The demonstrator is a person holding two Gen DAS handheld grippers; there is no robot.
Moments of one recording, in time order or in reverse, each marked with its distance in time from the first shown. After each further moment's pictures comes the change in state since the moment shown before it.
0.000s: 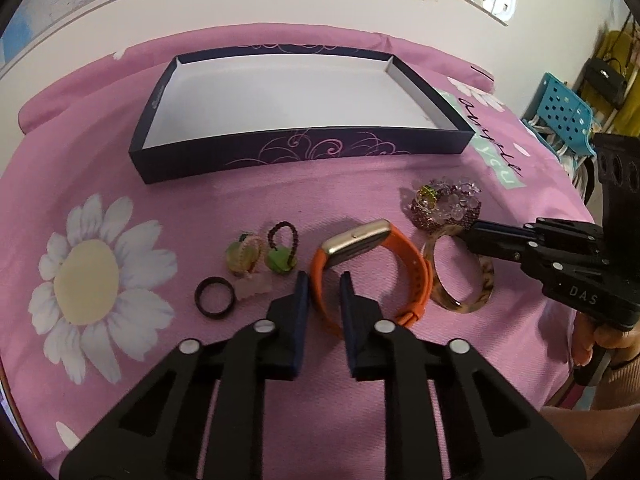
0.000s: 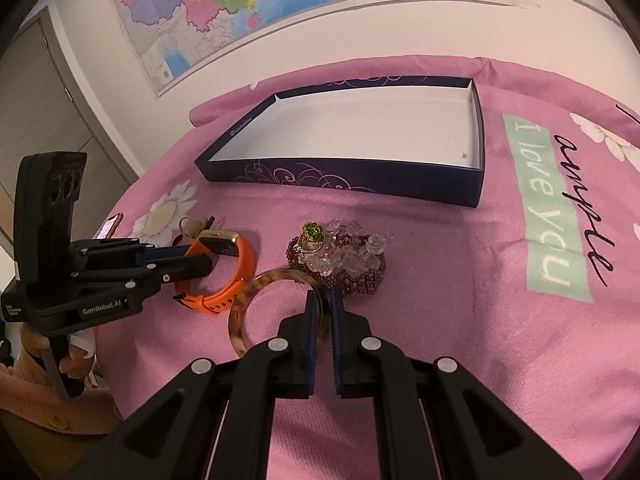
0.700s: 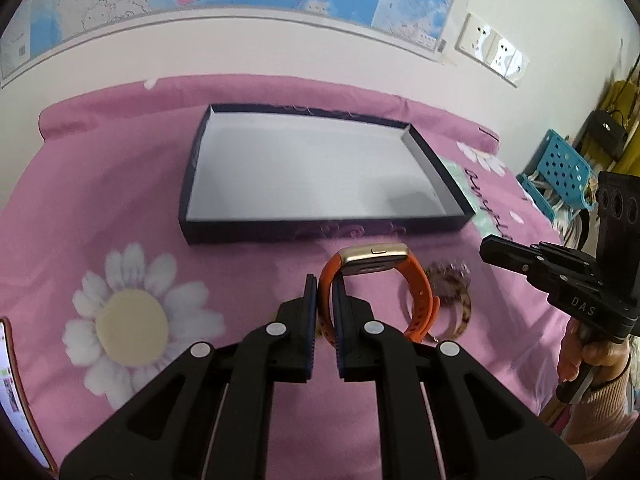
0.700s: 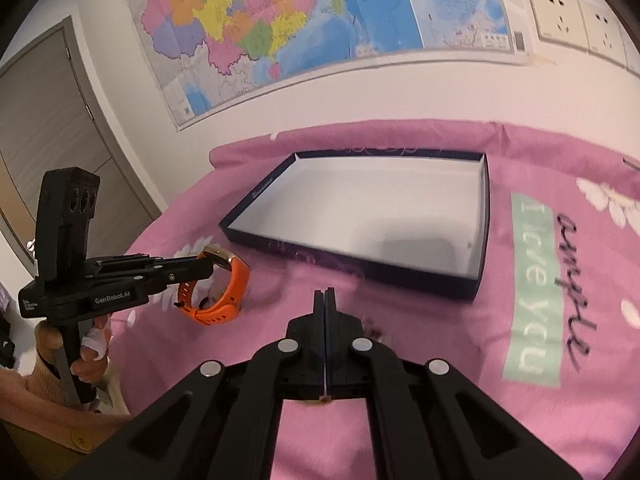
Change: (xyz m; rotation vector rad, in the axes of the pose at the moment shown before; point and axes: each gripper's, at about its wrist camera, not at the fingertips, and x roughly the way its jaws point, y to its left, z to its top) left arm -0.038 0.029 0.039 -0.092 -0.128 -0.014; right arm -0.023 0.007 0.049 -0.053 -0.115 0.038
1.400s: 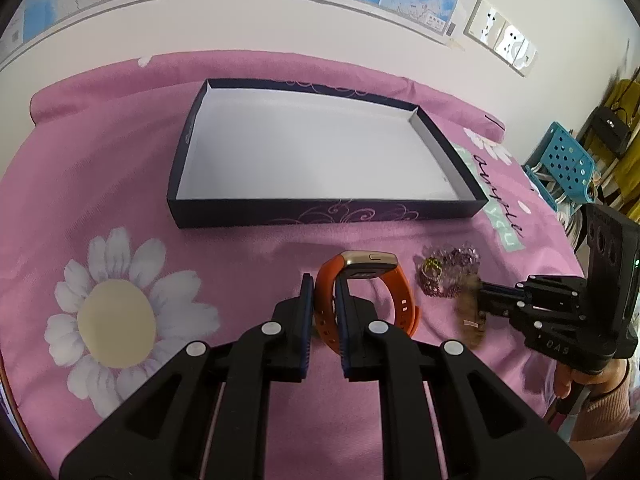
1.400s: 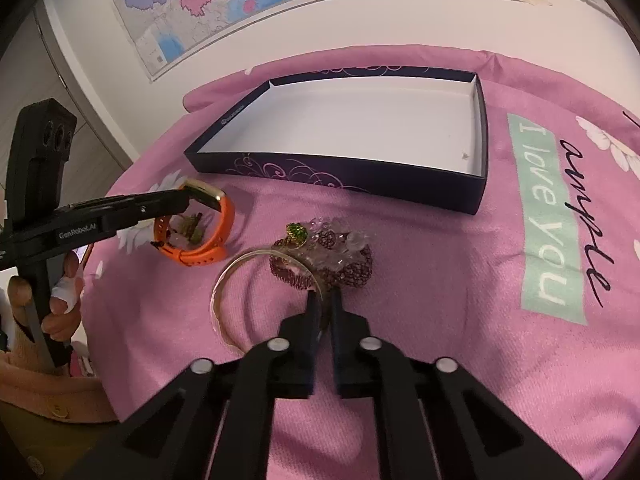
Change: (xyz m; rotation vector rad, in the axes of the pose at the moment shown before) left arm 0.025 0.006 -0.014 -0.006 0.063 -0.015; right arm 0.027 -0.007 -0.038 0.028 0.185 -0.054
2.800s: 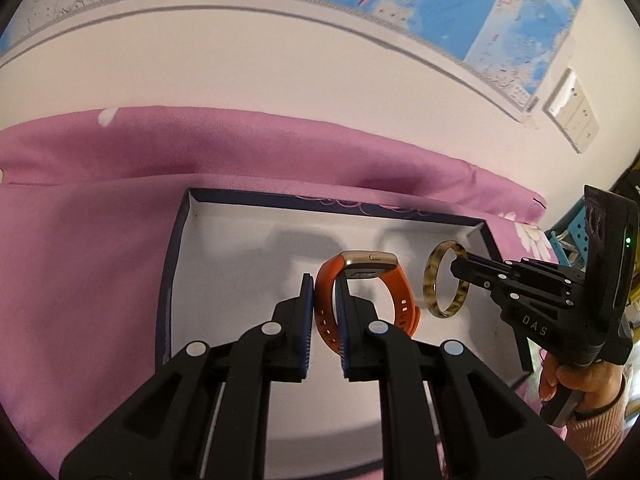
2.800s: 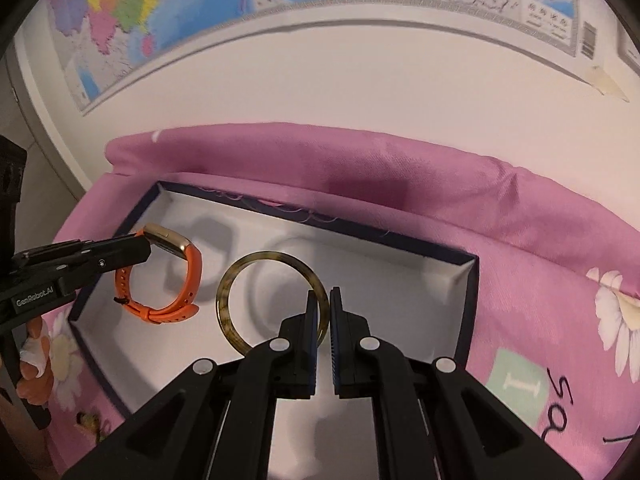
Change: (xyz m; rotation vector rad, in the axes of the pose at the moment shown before) left arm 0.085 0.039 0.152 -0.106 -0.033 0.015; right arm 0.089 -0.058 0.189 -0.026 -0.005 -0.164
